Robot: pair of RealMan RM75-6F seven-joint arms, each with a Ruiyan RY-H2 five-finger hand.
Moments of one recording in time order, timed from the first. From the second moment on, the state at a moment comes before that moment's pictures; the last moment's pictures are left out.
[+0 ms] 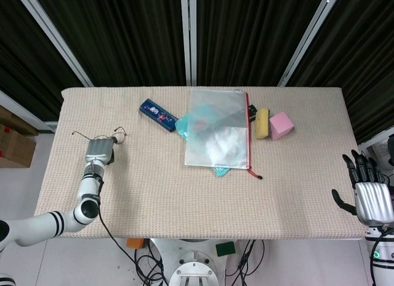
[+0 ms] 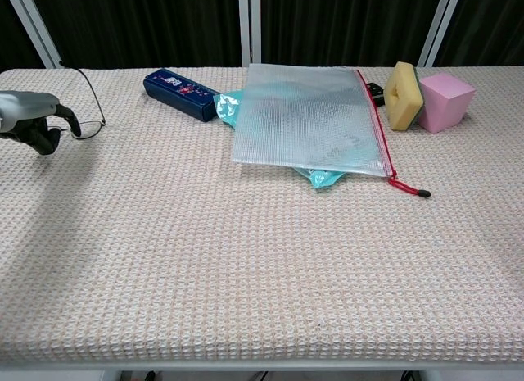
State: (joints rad) left arm -0.79 -1.53 -0.21 -1.35 0.37 0.91 0.78; right arm 0.08 -1.14 0.09 -1.60 -1.52 1.52 -0.07
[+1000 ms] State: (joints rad) left arm -0.55 -1.47 -0.19 -1.27 0.54 1.09 0.40; right arm 0.07 -1.11 0.10 -1.66 -1.55 1.57 -0.10
